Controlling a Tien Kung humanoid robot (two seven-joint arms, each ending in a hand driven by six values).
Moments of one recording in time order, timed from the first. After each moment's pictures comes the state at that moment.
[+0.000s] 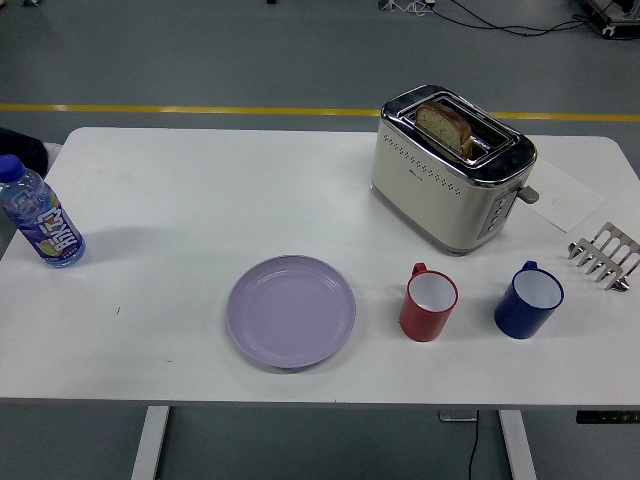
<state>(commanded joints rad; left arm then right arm) -0.13 0.37 -1.73 -1.25 0.95 0.00 -0.36 0.16 -0.07 0.74 0.19 0.03 -0.18 -0.20</state>
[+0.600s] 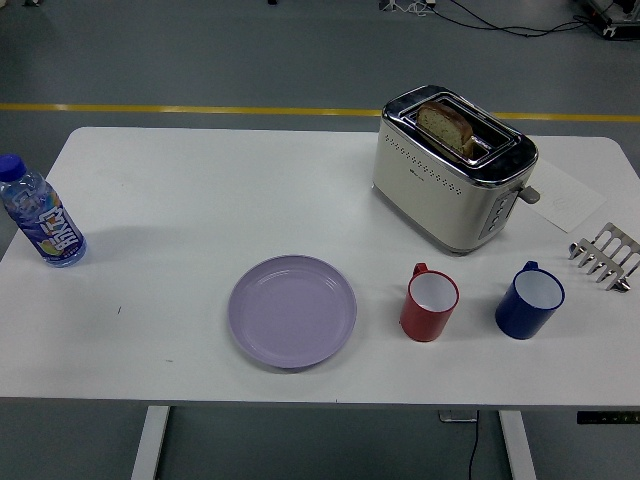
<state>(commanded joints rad) -0.11 0.38 -1.83 -1.12 0.95 -0.16 -0.18 0.17 -0.07 0.74 0.19 0.03 -0.18 -0.20</state>
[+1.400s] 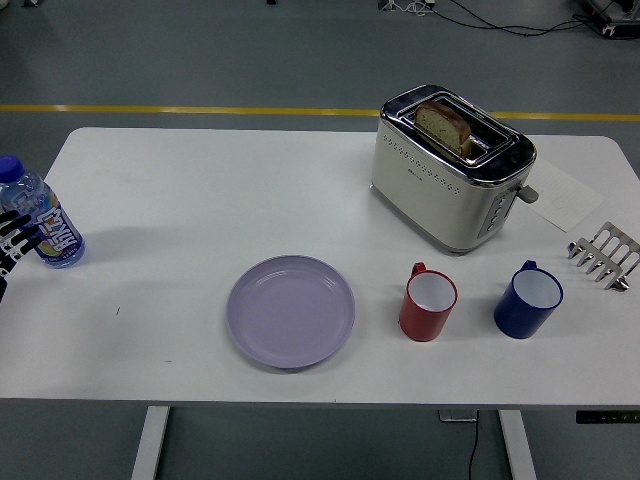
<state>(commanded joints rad) 0.03 0.21 -1.78 -1.27 0.72 -0.20 -0.02 0.17 -0.07 0.76 0.19 0.00 -0.18 -0.21</state>
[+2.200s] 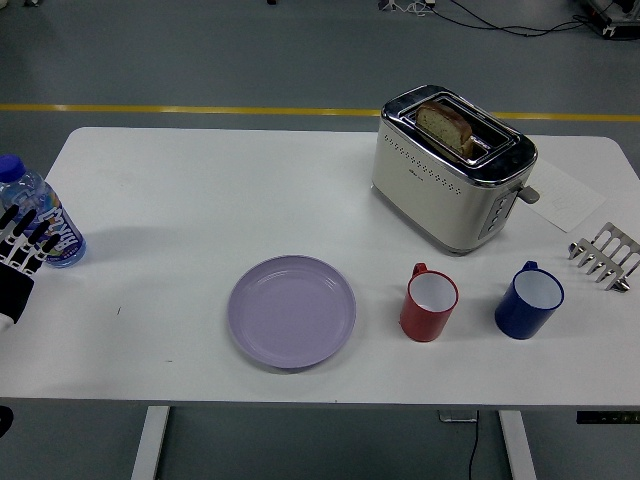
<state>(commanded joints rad) 0.01 0.17 -1.78 -1.26 0.54 -0.25 0.05 0.16 -0.07 0.75 0.19 0.01 -0.18 -0.20</state>
